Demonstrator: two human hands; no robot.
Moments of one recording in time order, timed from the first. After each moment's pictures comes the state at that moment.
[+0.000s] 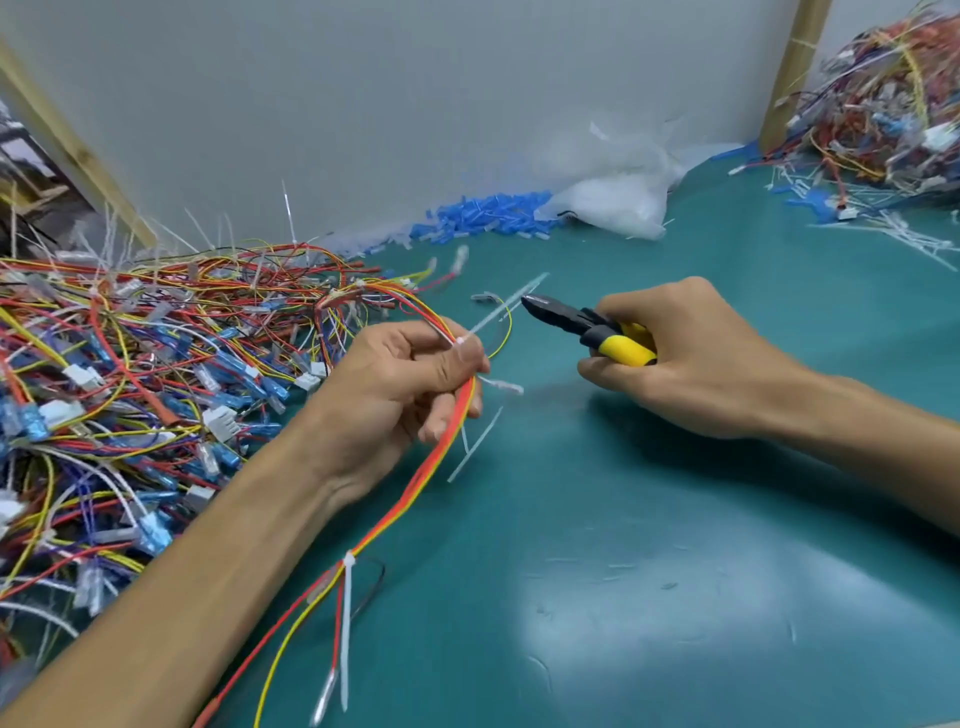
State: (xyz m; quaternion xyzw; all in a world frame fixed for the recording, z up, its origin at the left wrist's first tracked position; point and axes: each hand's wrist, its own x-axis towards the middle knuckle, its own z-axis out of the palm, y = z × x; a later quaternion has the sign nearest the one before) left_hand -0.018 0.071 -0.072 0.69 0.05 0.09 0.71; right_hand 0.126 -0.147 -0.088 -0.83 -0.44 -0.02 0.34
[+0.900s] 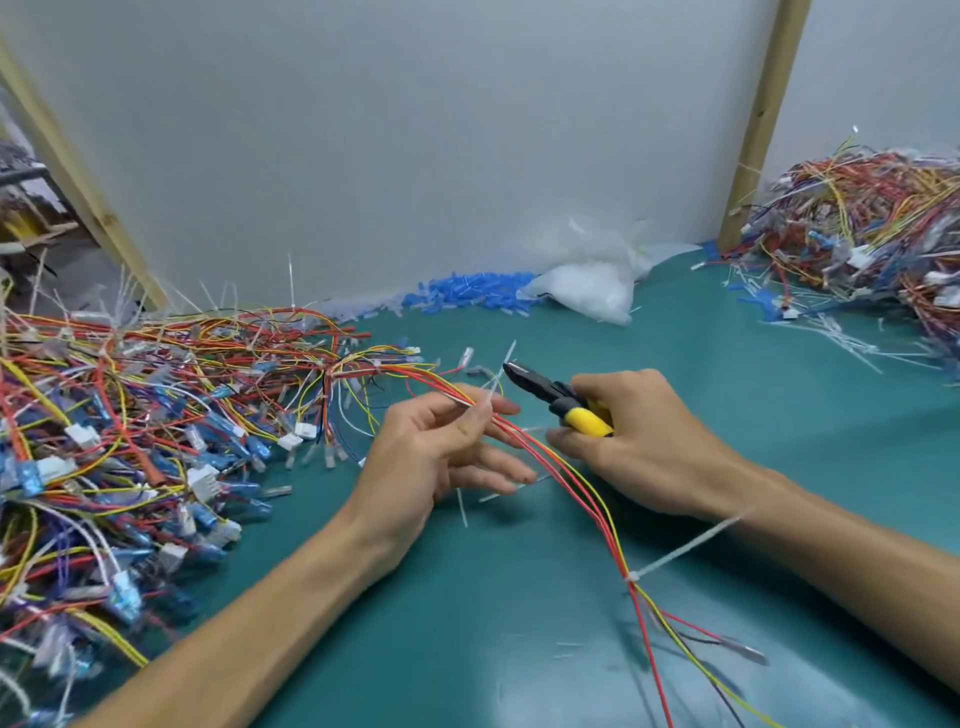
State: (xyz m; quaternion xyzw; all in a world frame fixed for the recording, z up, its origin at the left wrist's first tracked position) left_hand 0.003 0.029 -0.080 0.63 0.06 0.13 0.76; right_hand 0.127 -0.148 -0.080 -0.84 -0.41 0.00 0.35
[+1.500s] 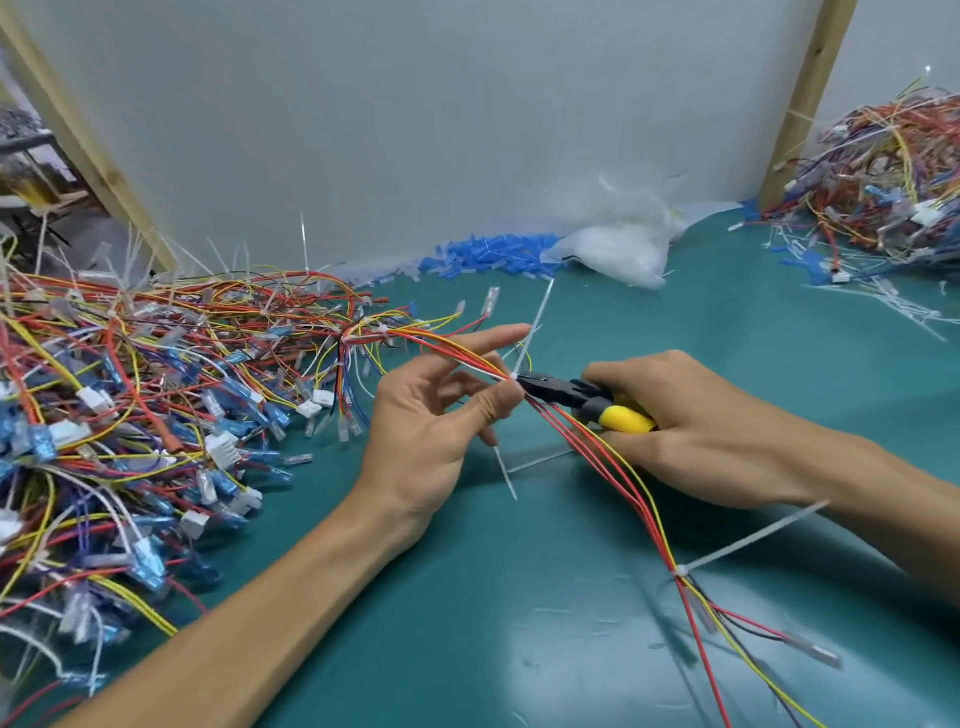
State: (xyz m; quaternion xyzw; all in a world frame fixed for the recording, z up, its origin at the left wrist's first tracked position) left_hand 0.005 0.044 -0.097 0.70 -0.02 0.29 0.65; right_hand 0.126 -0.153 -0.077 -0.81 -0.50 0.09 0.29
